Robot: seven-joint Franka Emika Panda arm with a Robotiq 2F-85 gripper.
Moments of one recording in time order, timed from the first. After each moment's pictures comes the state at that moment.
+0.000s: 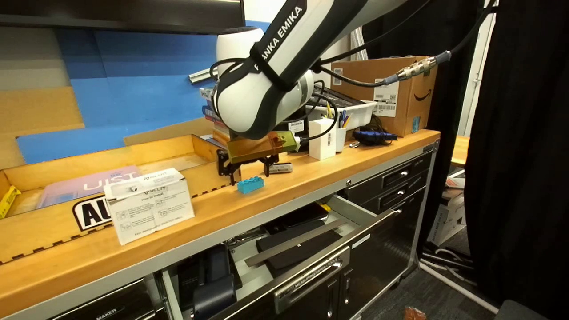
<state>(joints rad) 0.23 0.32 -0.01 -1.91 -0.31 2.51 0.61</state>
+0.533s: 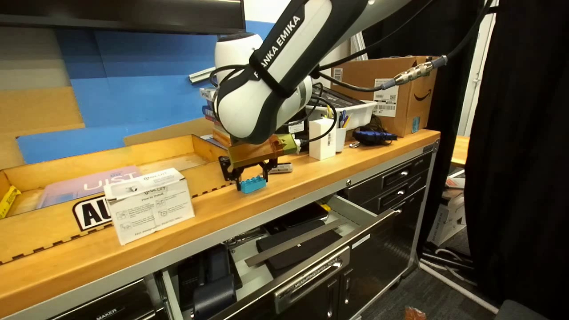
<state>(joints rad) 0.23 0.34 -0.02 -1.91 -0.33 2.50 0.61</state>
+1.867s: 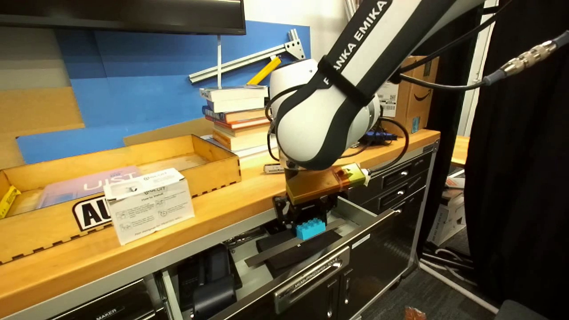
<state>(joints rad) 0.14 0.11 0.02 -2.34 -0.22 2.46 0.58</state>
